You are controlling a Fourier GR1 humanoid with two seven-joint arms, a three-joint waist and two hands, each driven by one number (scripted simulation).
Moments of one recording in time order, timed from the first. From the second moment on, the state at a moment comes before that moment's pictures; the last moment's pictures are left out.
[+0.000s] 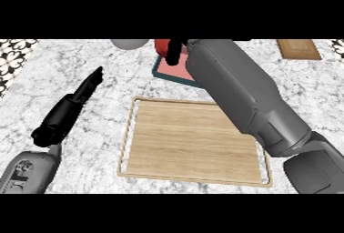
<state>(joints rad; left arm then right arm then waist) -0.25 0.34 -0.11 -1.49 -0.03 -0.13 -0.11 -1.37 -0.10 0.41 -0.55 0.57 -0.07 0.34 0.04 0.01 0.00</state>
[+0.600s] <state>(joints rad) -0.26 0.33 -0.10 -1.52 -0.04 -0.14 -0.08 -1.41 -0.16 0.38 -0.26 0.57 0.22 0.08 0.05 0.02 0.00</state>
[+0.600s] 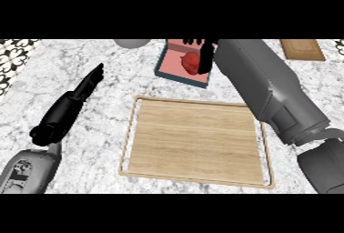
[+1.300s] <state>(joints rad) -0.26 0.33 -0.09 -1.52 -0.04 -0.15 -0.08 -1.37 -0.18 -0.07 -0.29 0.16 0.09 -0.17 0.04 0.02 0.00</state>
